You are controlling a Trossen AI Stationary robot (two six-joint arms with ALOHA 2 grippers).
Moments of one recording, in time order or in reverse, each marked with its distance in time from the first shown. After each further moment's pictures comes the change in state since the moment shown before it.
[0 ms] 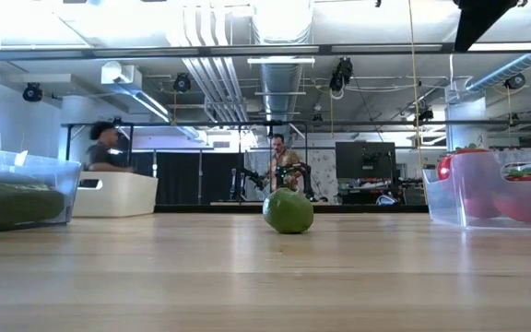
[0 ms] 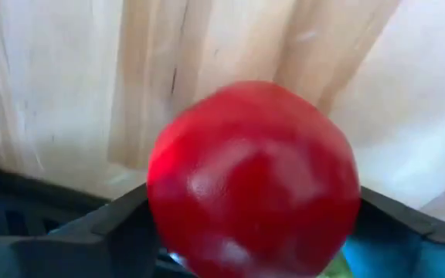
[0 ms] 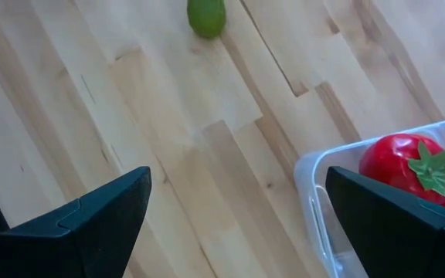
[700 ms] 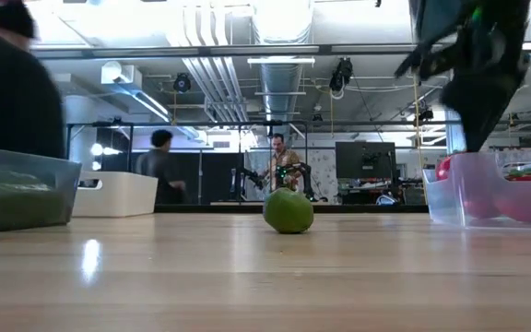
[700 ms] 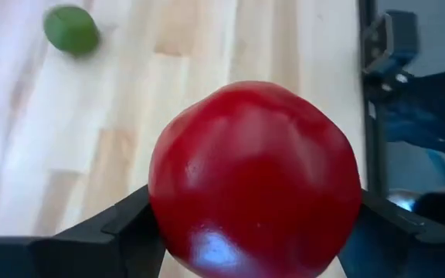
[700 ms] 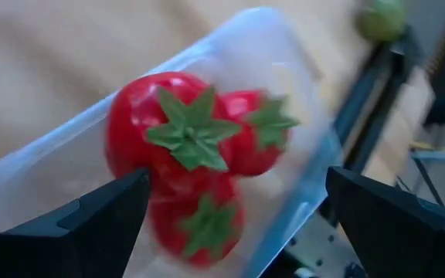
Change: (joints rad) left arm 0.148 -0.001 0.383 0.057 -0.725 0.485; right arm -0.293 0.000 -0.377 -0.218 0.140 0.155
